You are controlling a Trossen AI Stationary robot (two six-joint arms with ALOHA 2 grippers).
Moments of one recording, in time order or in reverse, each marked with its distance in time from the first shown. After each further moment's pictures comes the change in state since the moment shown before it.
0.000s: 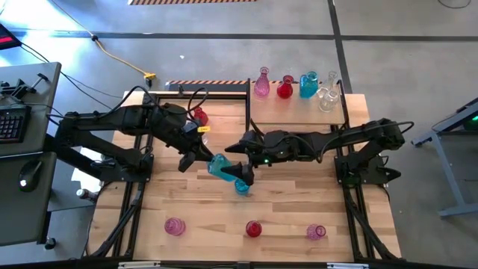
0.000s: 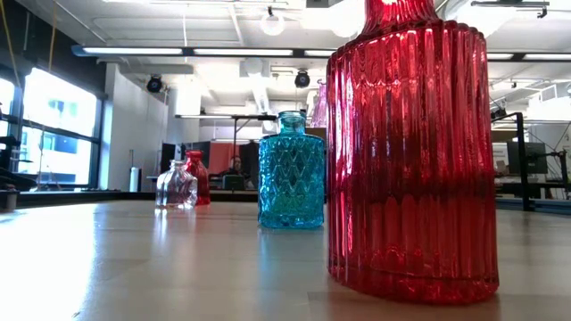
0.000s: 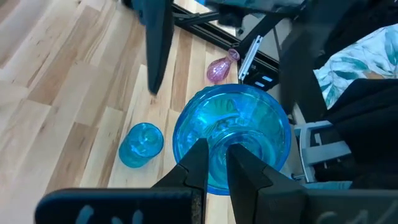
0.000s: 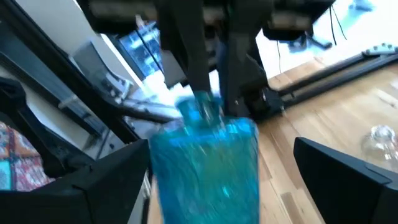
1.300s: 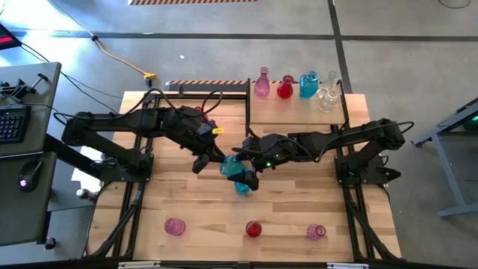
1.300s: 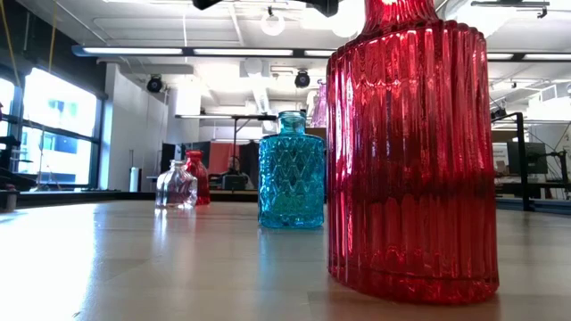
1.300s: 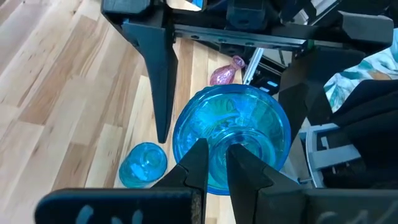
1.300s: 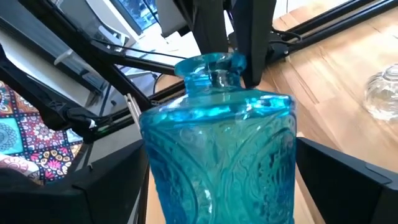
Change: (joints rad) left arm 0.009 0.104 0.000 0.115 0.006 0.033; right arm 0.003 0.001 0.000 -0.182 -0.102 0.035
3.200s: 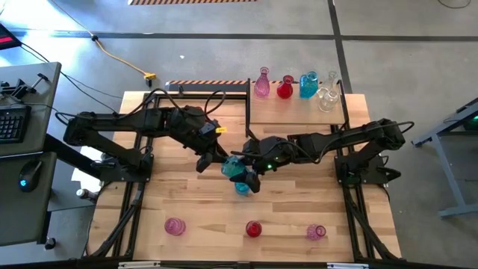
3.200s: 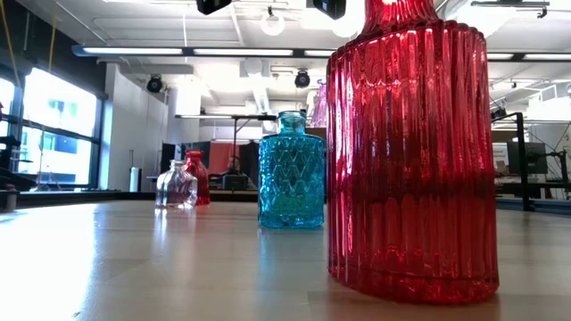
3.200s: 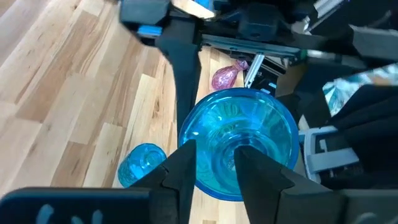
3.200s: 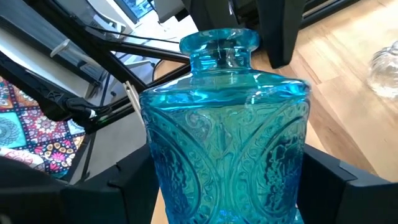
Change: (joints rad) left arm 0.011 0.026 0.000 0.016 0.012 -0.028; right arm 0.003 0.000 0.000 -0.048 -0.005 0.041
